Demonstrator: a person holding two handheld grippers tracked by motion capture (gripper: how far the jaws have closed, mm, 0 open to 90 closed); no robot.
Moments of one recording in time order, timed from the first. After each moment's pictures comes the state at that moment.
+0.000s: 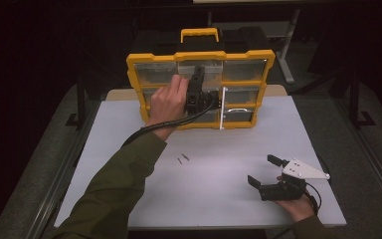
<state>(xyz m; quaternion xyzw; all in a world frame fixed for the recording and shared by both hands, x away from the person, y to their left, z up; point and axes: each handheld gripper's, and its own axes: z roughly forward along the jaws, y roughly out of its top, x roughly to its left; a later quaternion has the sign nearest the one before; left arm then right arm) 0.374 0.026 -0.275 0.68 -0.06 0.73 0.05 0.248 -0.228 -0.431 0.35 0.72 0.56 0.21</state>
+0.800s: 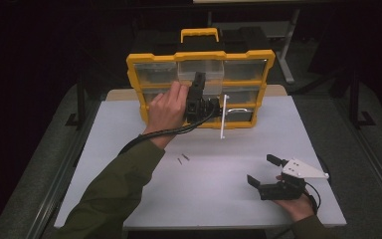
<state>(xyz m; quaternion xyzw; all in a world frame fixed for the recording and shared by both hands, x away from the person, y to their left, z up) 0.351 0.027 -0.275 0.69 -0.06 0.72 0.06 0.250 -0.227 -0.432 0.35 0.72 0.56 0.21</state>
